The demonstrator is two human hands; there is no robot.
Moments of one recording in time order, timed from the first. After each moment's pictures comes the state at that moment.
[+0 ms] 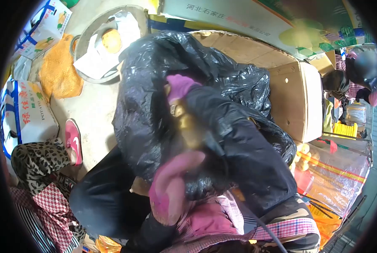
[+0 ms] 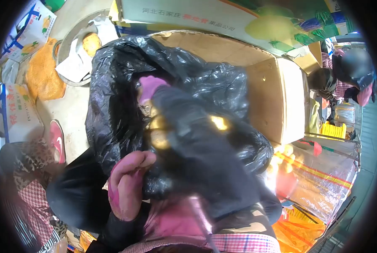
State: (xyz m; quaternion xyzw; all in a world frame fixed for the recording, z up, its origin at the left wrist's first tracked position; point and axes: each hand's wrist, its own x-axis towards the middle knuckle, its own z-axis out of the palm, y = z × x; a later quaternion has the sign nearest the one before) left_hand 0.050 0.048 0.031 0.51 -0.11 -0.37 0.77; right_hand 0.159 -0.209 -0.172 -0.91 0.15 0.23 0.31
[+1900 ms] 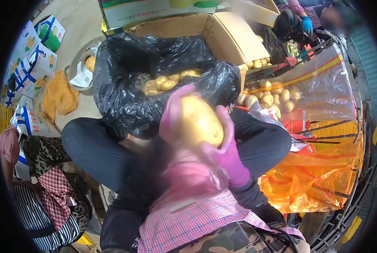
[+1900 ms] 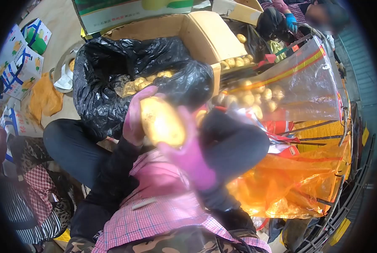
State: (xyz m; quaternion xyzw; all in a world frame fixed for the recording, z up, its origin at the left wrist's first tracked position) left_hand -0.090 0.022 0.018 0.53 -0.38 -0.35 0.67; right_hand -0.247 0.025 0.104 -0.65 0.37 -0.35 0.57
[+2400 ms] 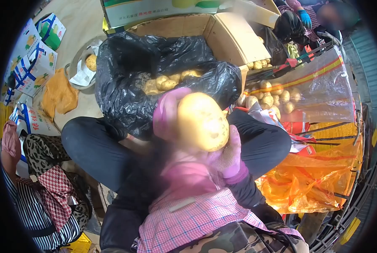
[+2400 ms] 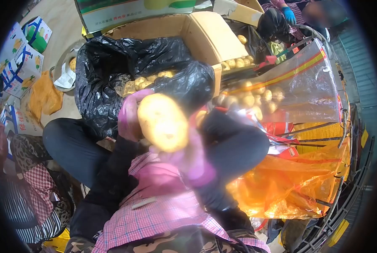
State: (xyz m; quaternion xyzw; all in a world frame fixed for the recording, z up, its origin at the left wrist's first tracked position) left_hand -0.087 0.037 0.056 0.51 -0.38 -0.34 0.70; right_hand -0.251 0.011 0.079 0.01 0.05 -0.23 0.97
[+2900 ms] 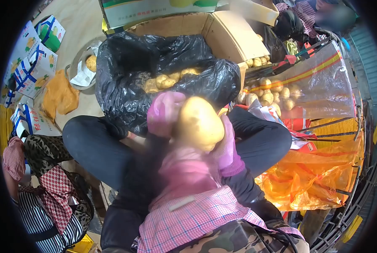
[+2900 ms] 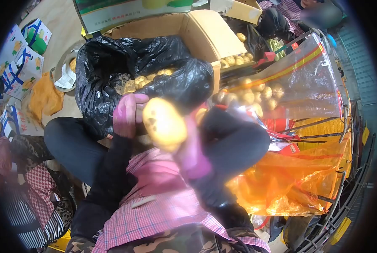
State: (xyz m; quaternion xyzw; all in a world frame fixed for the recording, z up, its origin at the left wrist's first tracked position) left_hand -0.064 0.047 0.061 0.68 -0.52 -0.22 0.46; right_hand -0.246 0.019 0.073 -0.35 0.31 -0.35 0.81
